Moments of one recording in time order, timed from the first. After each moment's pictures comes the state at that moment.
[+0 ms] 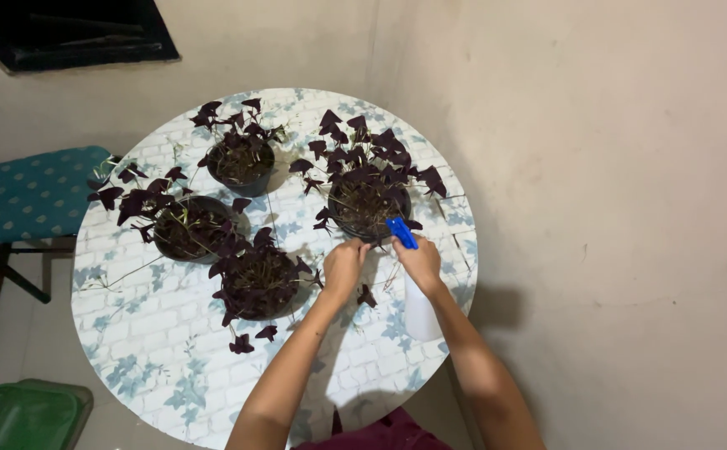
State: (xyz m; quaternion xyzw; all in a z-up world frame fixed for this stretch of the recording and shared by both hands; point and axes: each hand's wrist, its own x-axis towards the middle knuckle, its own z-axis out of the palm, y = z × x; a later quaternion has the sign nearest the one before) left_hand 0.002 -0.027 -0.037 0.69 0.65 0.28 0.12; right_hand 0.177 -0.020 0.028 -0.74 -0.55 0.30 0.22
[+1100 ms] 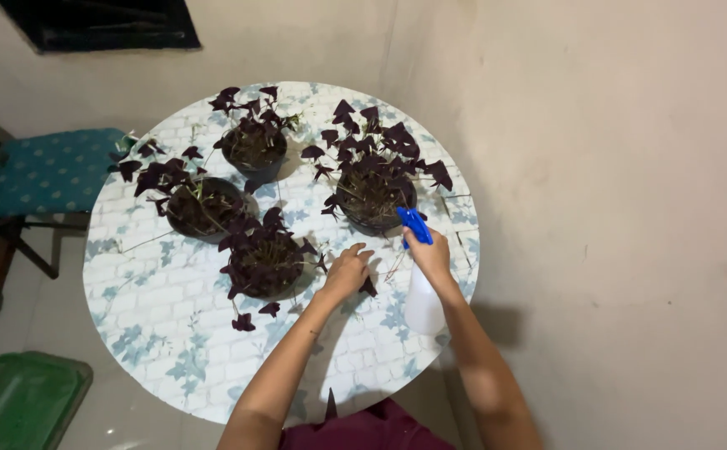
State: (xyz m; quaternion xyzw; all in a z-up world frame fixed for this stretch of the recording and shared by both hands) left_hand -0.011 -0.069 -0.029 0.76 0.59 0.17 0.22; right_hand 0.175 -0.049 0.075 -0.71 -0.55 0.31 0.31
